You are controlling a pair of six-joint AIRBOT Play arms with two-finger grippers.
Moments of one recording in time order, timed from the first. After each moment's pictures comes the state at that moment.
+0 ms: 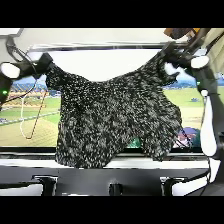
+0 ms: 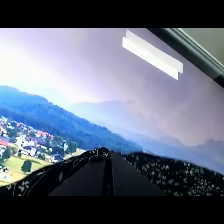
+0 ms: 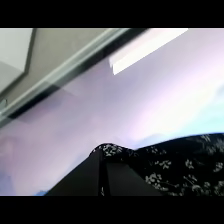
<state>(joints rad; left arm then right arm) 0.00 -1.51 1.52 1.13 -0.65 -1.85 -0.06 -1.73 1.72 -0.73 0.59 1.49</state>
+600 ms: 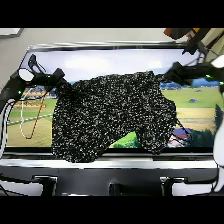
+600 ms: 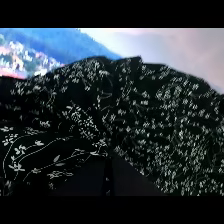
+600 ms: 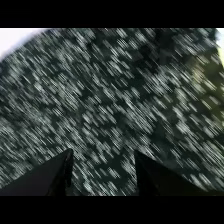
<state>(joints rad) 0.00 -1.62 1.52 1.09 -0.84 -1.84 -0.23 -1.56 1.69 -1.00 1.26 1.53</state>
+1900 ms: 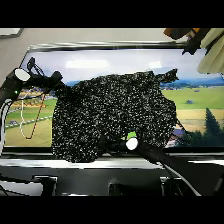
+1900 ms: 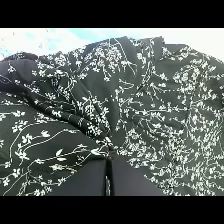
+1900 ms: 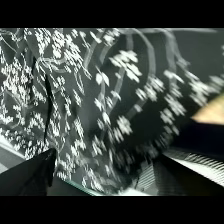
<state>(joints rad) 0.03 -1.61 1.52 1.09 -0.92 -1.84 0.87 -1.35 0.65 -0.34 0.39 1.74</state>
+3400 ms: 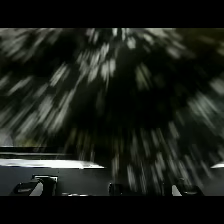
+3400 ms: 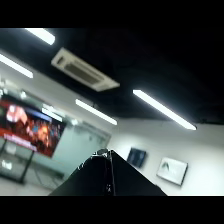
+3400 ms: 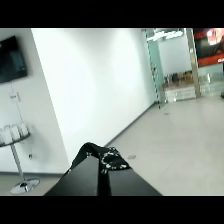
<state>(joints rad) 0.12 -0.72 1.87 1.13 -0.49 -1.84 -0.09 -0.77 2.10 -1.00 1.01 1.66</state>
